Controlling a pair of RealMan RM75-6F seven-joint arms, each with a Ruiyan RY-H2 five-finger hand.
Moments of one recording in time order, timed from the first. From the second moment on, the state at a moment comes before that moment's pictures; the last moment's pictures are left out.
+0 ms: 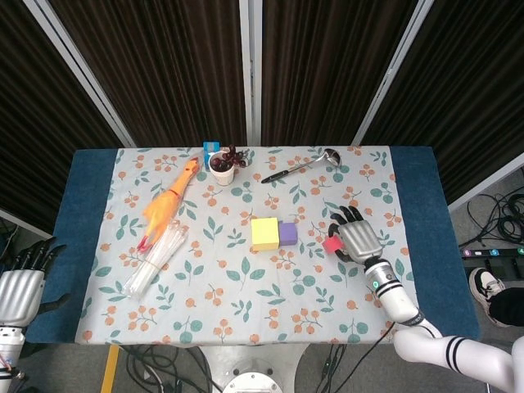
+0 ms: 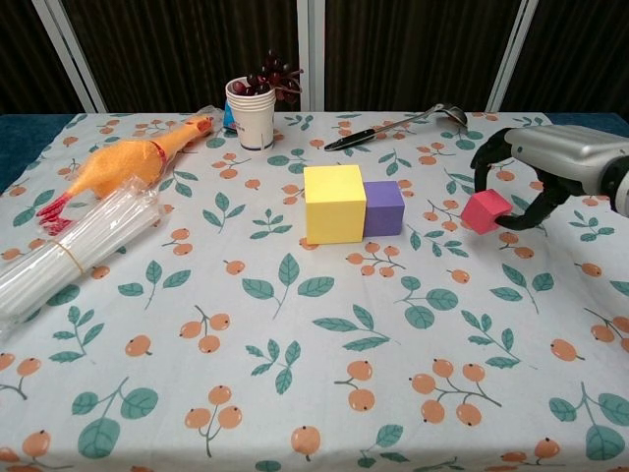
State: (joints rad) left arm -0.08 -1.16 -0.01 -1.53 1.50 1.47 0.04; right arm 0.65 -1.53 0.16 -1.39 -1.08 0.91 -0.35
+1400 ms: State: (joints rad) left arm -0.08 -1.19 -0.01 -1.45 1.50 1.45 -0.03; right arm 0.84 -1.83 0.30 -1.27 -0.61 1.02 -0.68
